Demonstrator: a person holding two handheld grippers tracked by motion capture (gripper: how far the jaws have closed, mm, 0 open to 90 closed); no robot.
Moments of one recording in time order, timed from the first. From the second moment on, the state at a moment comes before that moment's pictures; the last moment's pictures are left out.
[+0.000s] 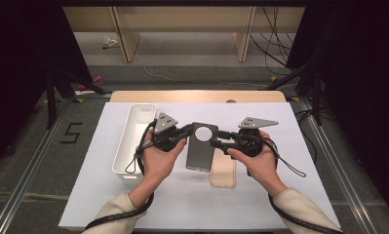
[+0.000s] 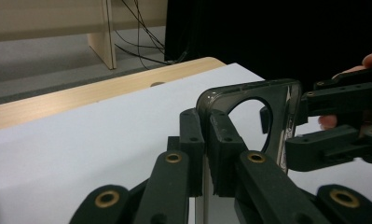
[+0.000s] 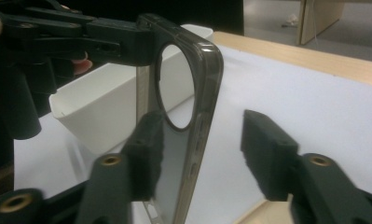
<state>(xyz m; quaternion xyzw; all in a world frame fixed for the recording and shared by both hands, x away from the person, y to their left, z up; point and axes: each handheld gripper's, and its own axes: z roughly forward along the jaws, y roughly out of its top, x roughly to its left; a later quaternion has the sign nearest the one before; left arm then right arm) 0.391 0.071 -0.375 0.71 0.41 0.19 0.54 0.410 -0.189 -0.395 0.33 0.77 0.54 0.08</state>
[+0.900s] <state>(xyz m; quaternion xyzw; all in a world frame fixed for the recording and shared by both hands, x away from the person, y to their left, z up) 0.395 0.092 -0.366 0.70 0.40 0.21 0.55 0.402 -0.204 -0.400 0.31 0.78 0.53 0.09</state>
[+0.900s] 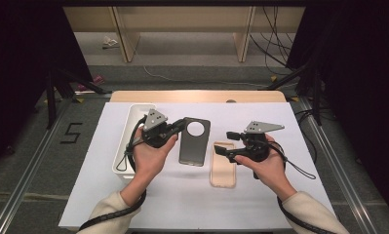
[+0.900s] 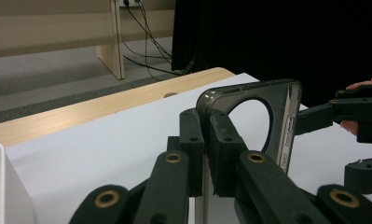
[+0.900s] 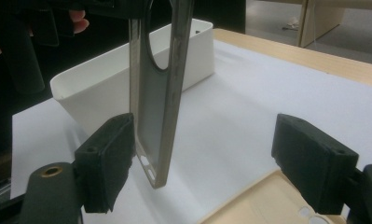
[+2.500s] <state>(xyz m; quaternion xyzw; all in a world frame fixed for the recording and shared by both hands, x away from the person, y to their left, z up) 0.399 0.128 -0.342 0.67 0.41 0.25 0.56 0.387 -0.231 -0.410 0.32 0.78 0.52 0.09</state>
